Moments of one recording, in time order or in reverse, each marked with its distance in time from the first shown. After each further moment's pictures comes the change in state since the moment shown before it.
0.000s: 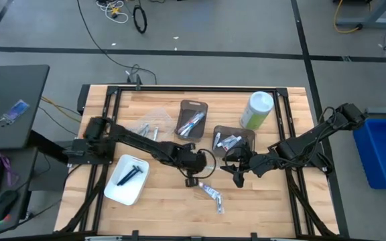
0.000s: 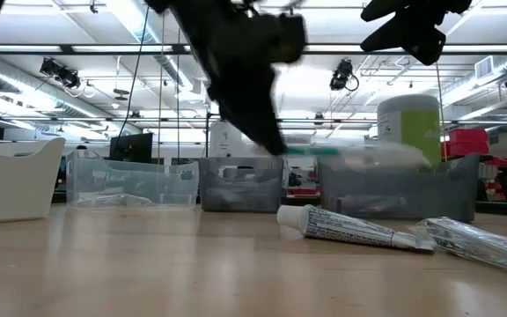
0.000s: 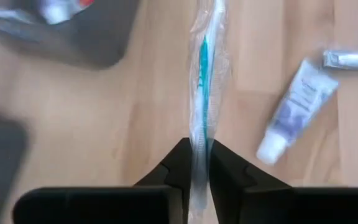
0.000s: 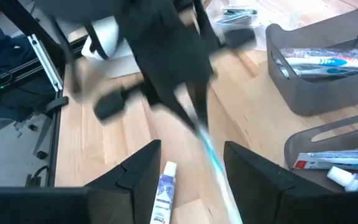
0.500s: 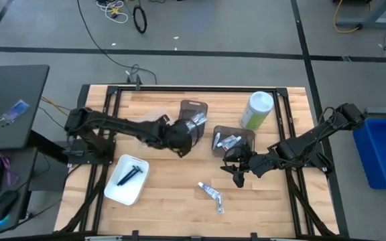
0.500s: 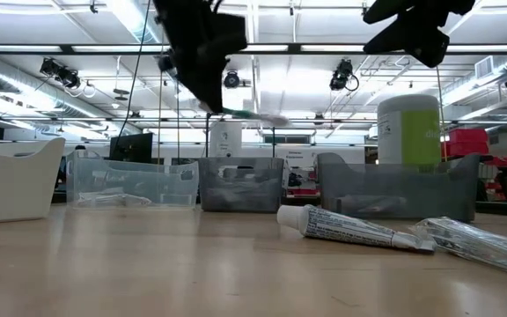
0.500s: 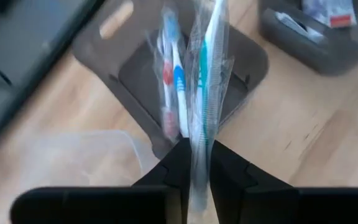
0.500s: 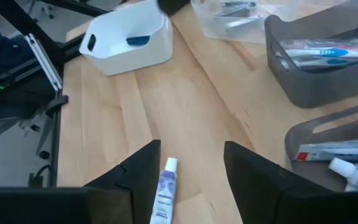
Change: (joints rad) left arm 0.144 -0.212 -0.003 -0.383 -0.383 -0.341; right arm 0.001 0.000 0.000 -0.019 -0.006 0.037
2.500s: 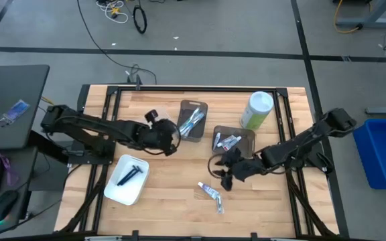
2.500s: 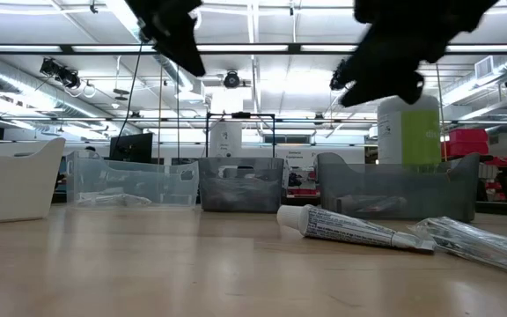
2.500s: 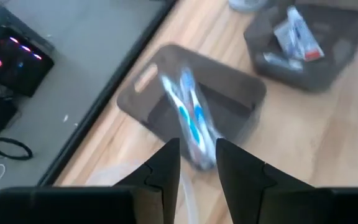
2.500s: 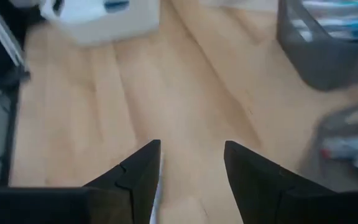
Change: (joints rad) left arm -0.095 -0.302 -0.213 0.144 -0.158 0.241; right arm -0.044 0.227 -0.001 0.144 -0.054 -0.029
